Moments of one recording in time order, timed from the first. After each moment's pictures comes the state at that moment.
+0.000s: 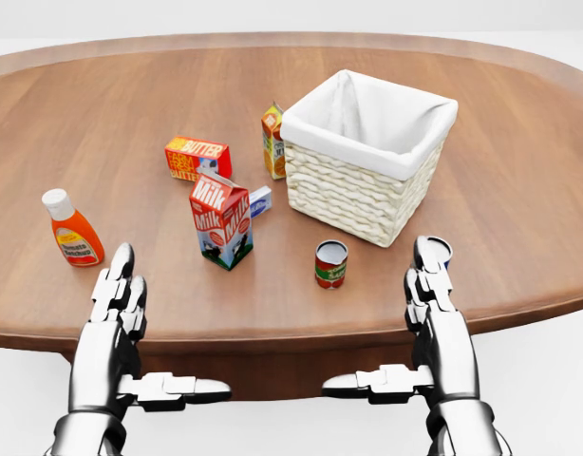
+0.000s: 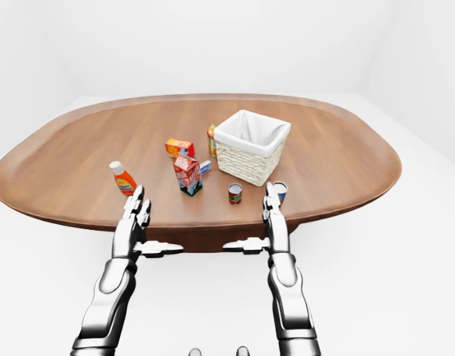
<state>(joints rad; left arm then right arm) 0.00 0.01 0.01 0.00 0.00 0.00 -0.01 0.00 -0.01 -0.01 0.00 0.01 0.00 0.02</state>
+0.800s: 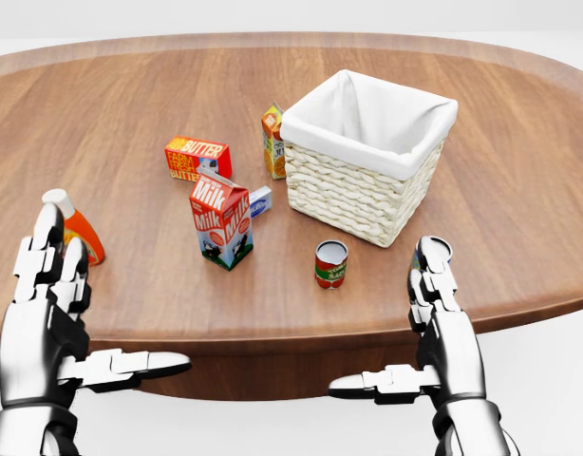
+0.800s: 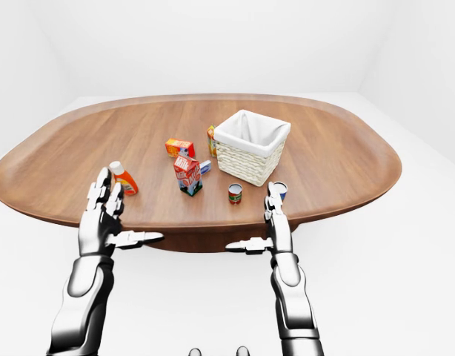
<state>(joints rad) 0.03 0.03 0.10 -0.28 -0.04 0.08 0.01 0.00 -0.02 -0.04 0.01 0.02 0.00 0.05</state>
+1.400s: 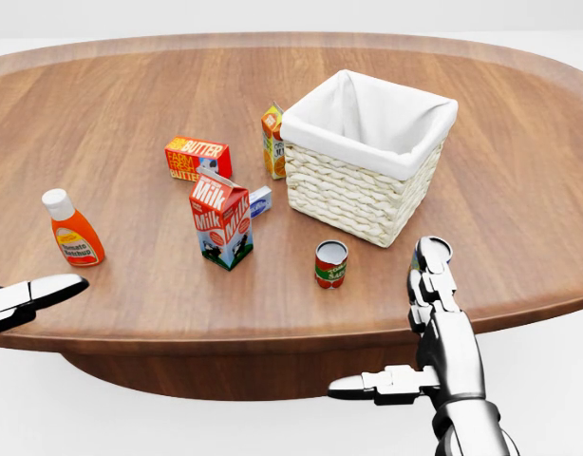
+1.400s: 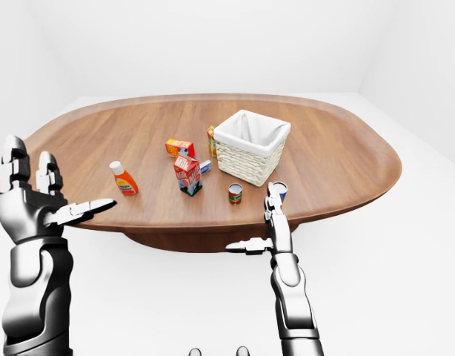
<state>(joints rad) -0.10 0.13 0.30 -0.39 -0.22 0.09 0.13 0.00 -0.02 -0.04 0.01 0.02 0.00 0.05</state>
